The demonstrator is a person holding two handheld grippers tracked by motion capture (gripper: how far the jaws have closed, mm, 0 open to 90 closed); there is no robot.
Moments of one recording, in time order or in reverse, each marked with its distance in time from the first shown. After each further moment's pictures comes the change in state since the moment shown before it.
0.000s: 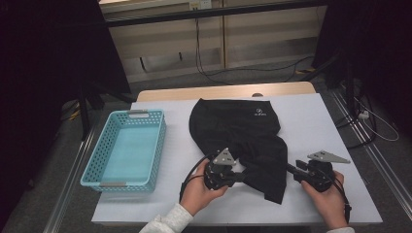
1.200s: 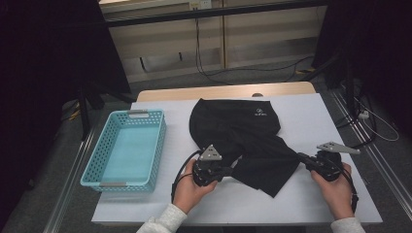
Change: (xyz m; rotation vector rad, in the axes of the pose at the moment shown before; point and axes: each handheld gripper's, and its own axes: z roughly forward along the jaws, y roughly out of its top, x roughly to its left) left arm 0.023 -0.019 -0.009 -0.048 0.091 -0.101; right arm -0.026 0.017 -0.002 -0.038 0.004 0.005
